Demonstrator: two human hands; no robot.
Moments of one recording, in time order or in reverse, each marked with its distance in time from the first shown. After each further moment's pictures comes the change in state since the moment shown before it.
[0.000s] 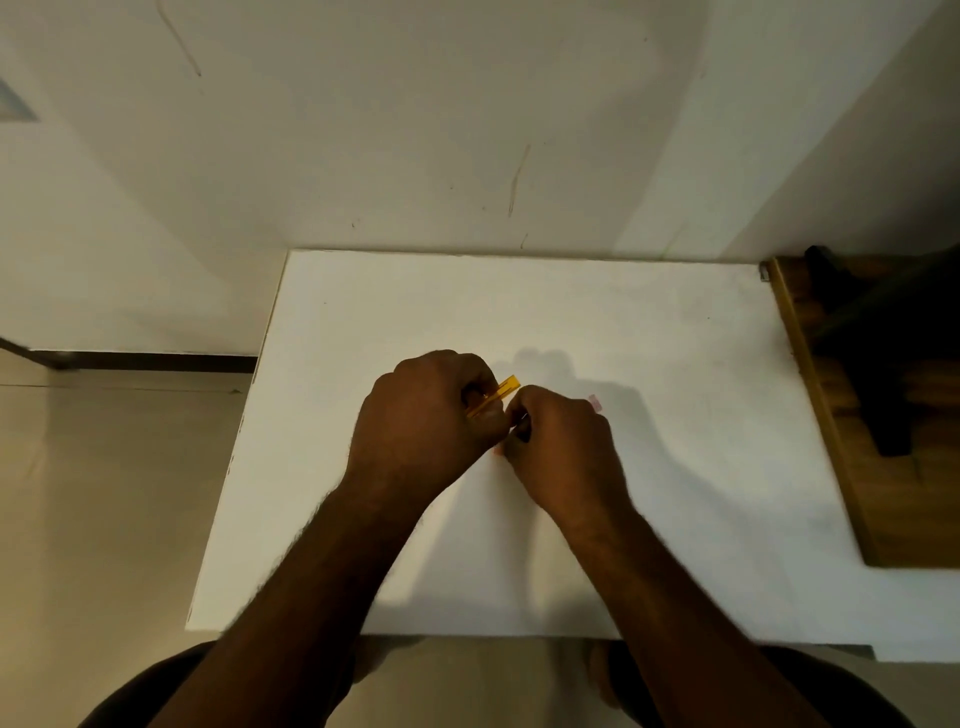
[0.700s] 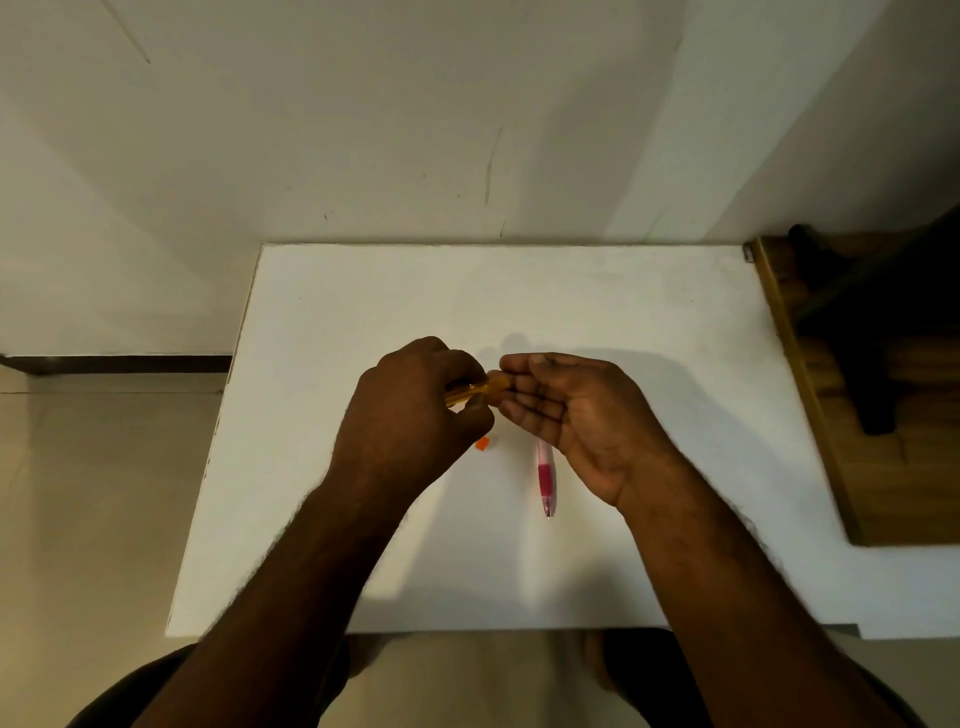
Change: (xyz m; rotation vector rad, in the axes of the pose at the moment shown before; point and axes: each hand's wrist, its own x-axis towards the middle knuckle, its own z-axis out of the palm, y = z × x) left_hand 0.003 -0.002 0.008 0.055 0.030 0.120; right_hand 0.008 0.008 -0.043 1.377 -0.214 0.369
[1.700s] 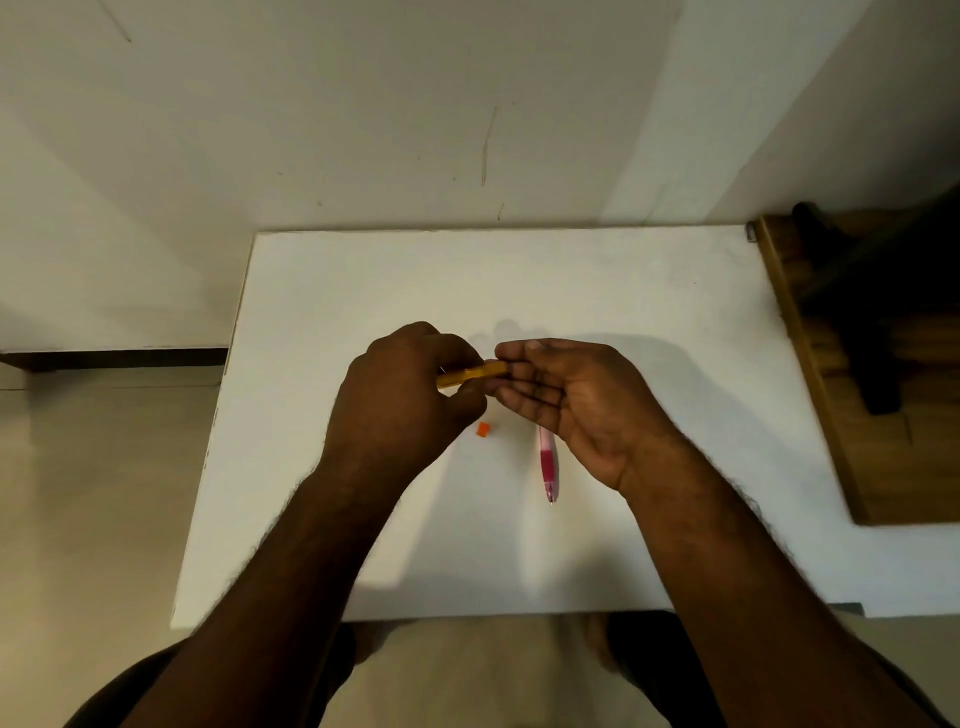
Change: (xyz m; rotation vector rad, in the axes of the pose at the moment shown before) left_hand 0.002 -0.005 -0.001 -0.027 0.014 -0.020; right_hand 0.000 0.000 0.001 0.005 -0.003 0.016
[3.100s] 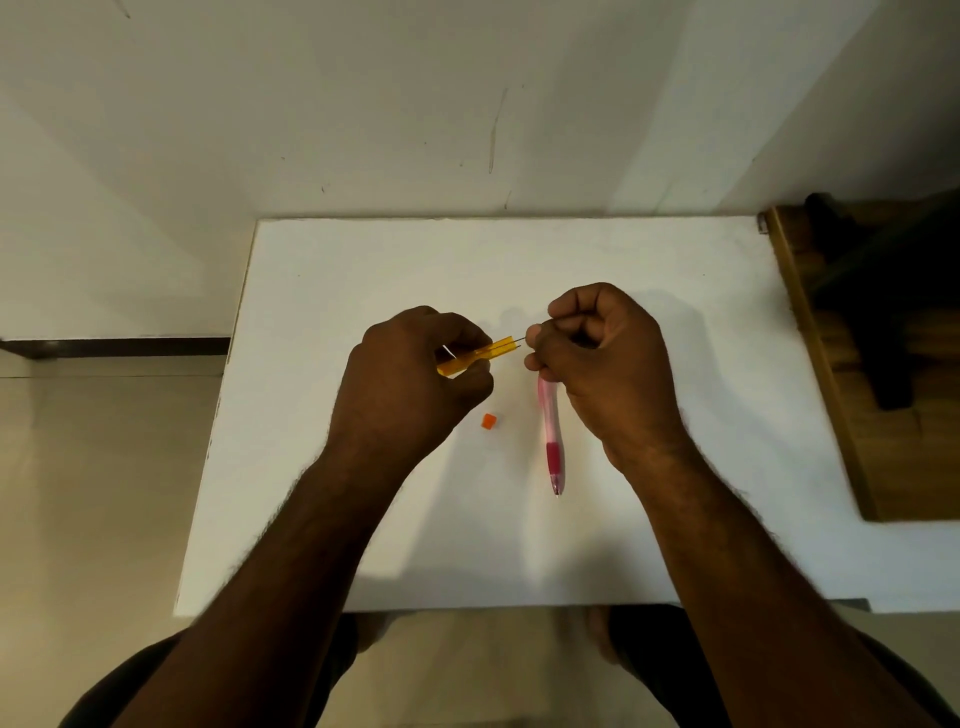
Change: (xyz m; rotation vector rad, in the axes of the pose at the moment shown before) left_hand 0.000 0.006 -0.004 -0.181 0.022 -0.114; right_hand 0.009 0.003 -0.004 -0.555 0.274 -0.510
